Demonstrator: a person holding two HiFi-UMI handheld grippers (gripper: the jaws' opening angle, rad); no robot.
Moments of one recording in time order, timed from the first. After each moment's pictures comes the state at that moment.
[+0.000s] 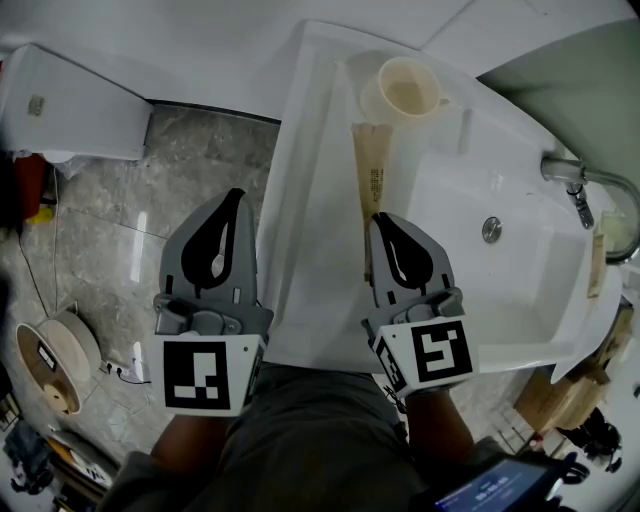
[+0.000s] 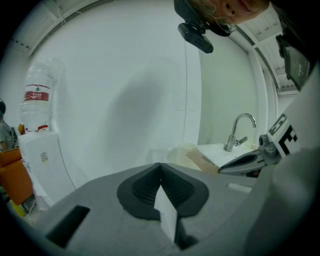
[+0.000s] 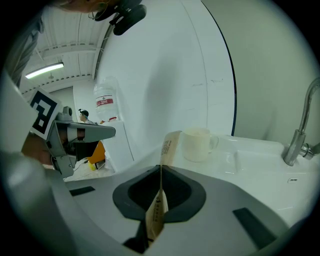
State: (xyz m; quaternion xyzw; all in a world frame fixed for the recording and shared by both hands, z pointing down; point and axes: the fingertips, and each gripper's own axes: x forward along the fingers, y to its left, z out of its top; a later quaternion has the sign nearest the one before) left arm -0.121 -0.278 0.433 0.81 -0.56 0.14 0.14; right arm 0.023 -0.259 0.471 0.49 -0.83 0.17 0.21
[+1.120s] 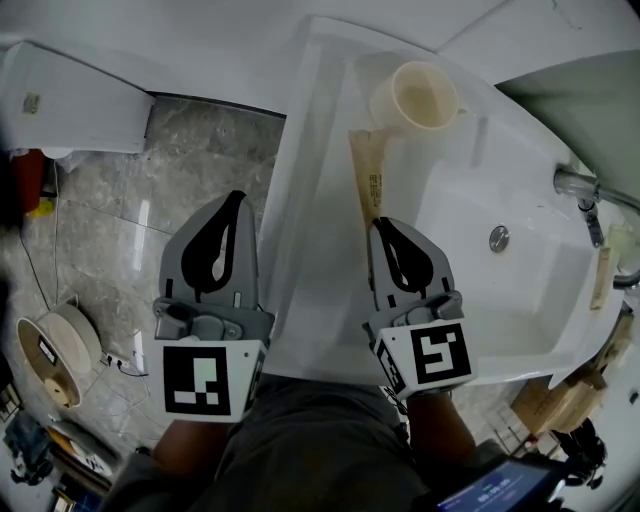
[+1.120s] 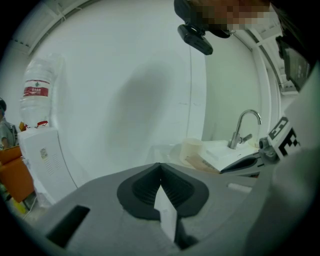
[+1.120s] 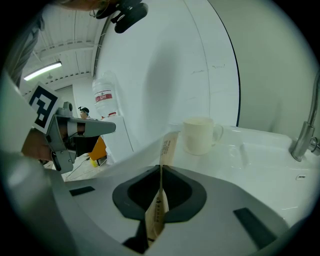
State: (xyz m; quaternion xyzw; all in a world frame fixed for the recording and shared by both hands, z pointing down) left arm -0.121 -0.296 0.452 0.80 -0.56 0.14 0.15; right arm 0.022 -0.272 0.501 0.48 -0.83 0.19 0.23
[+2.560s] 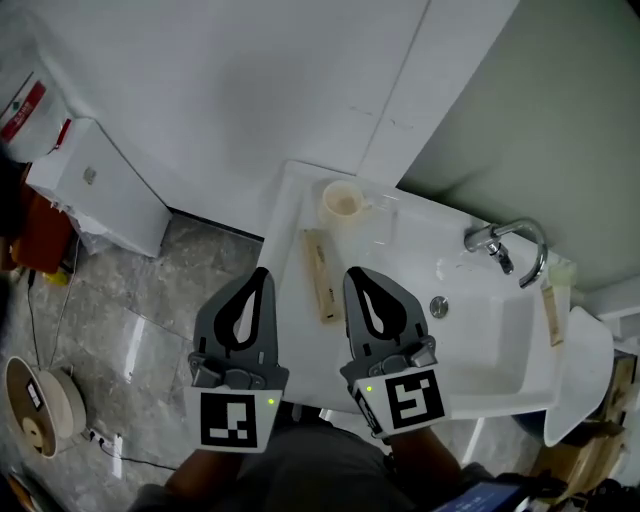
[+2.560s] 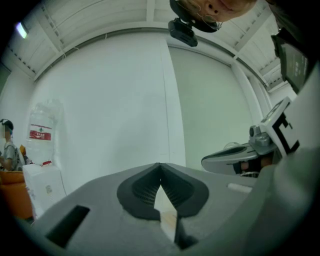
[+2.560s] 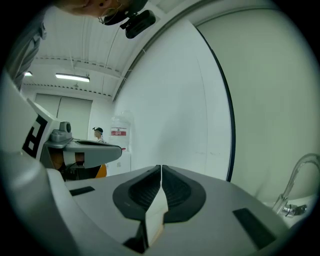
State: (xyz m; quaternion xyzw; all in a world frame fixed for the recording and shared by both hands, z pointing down) left arm -0.061 -0.213 0.279 0.81 -0.58 0.04 0.01; right arm 0.037 -0.222 0.289 0.48 -0.87 0.01 0.09
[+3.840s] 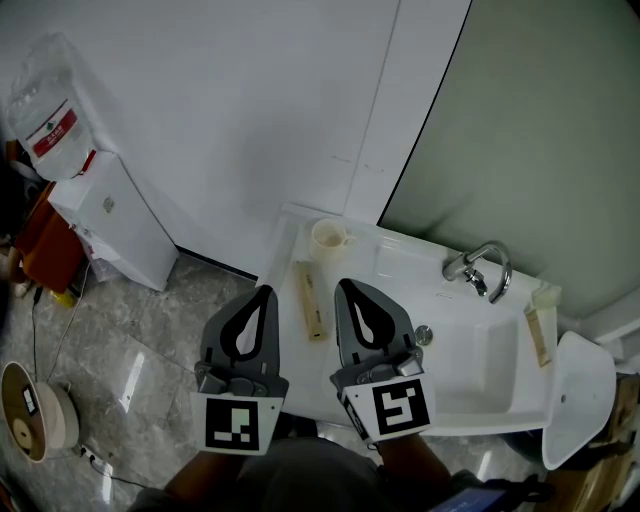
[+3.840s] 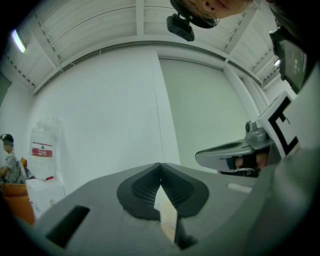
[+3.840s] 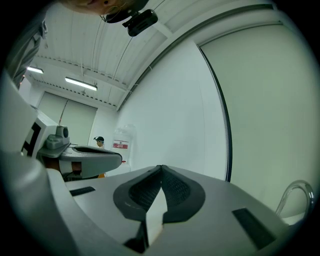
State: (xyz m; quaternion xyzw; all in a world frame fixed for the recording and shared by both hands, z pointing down) left arm -0.034 -0.172 0.221 0.81 -0.58 0.02 -0.05; right arm 0.052 -0.188 0.218 0.48 -0.88 -0.05 0.03
